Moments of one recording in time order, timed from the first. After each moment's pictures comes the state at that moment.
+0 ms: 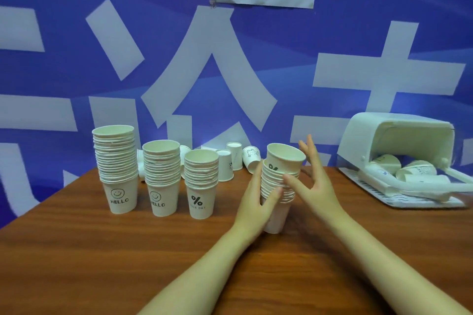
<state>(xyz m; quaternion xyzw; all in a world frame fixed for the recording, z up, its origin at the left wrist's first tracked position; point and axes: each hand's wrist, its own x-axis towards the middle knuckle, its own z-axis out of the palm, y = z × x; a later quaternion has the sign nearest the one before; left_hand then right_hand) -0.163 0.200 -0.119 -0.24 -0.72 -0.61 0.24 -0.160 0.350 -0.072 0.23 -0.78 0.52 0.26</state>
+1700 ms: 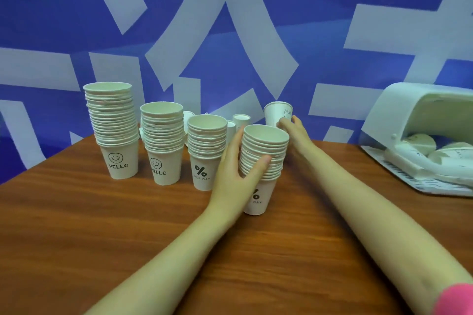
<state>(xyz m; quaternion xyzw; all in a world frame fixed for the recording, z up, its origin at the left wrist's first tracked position) -0.132 0.160 -0.103 -0.18 -0.70 -0.62 0.30 -0.311 0.300 -0.072 0.00 -0.74 0.67 0.02</state>
